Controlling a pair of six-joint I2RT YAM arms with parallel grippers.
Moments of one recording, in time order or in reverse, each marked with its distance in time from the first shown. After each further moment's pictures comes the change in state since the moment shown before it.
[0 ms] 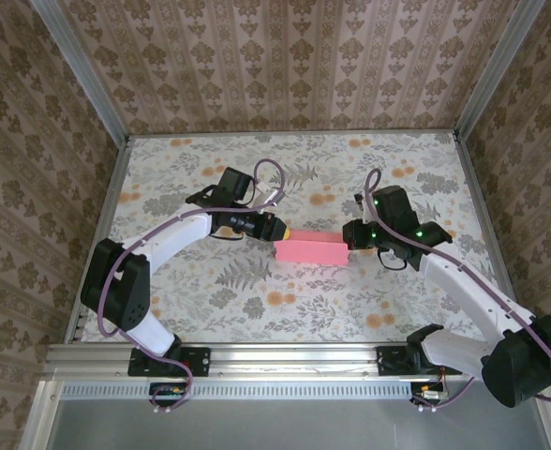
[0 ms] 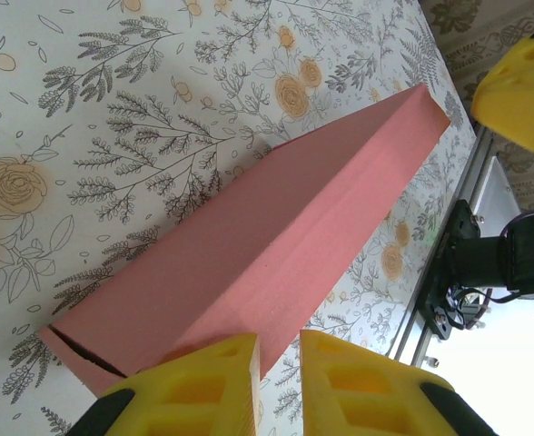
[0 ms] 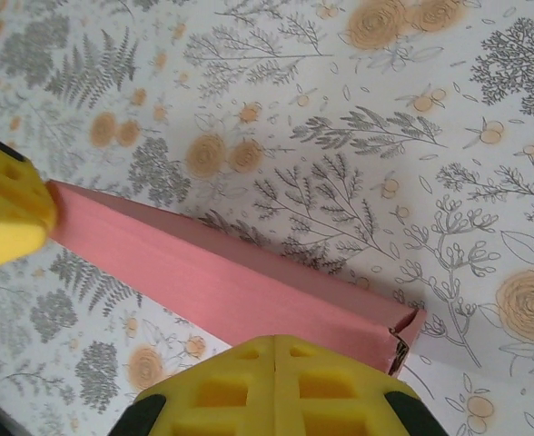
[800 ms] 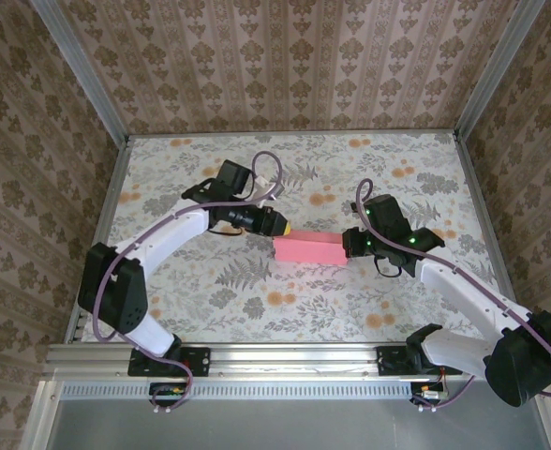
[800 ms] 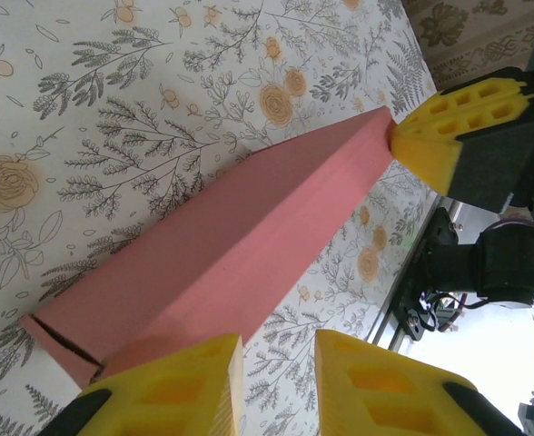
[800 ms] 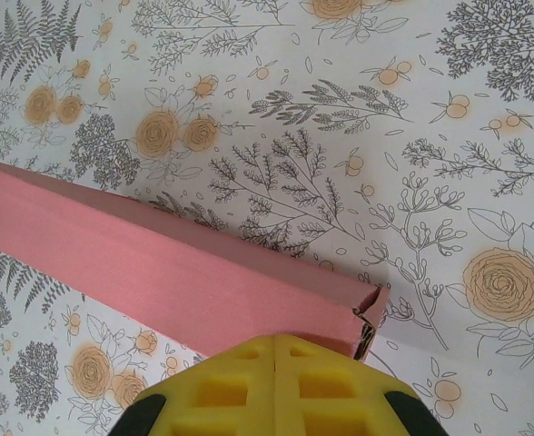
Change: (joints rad) left arm -0.001 -0.017 0.076 -0.093 -0.002 -0.043; right arm 0.080 0.000 -0.063 0.016 0.140 0.001
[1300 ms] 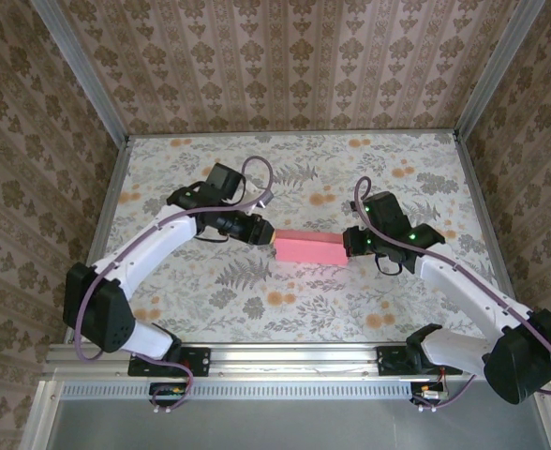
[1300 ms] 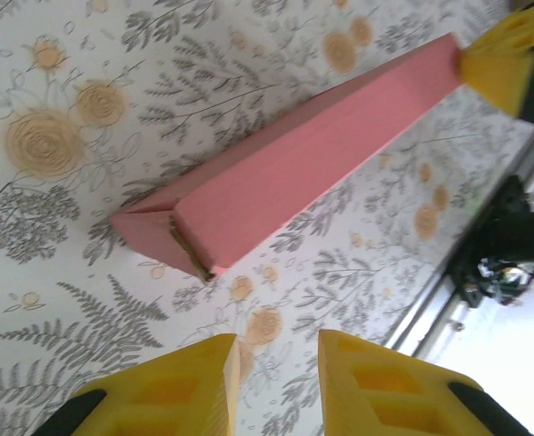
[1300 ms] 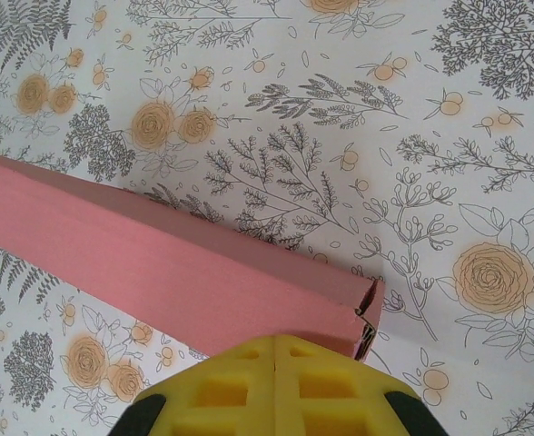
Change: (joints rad) left arm -0.002 -0.134 0.005 -0.218 -0.152 0.068; right arm 0.000 0.013 0.036 -0.050 0.005 -0.021
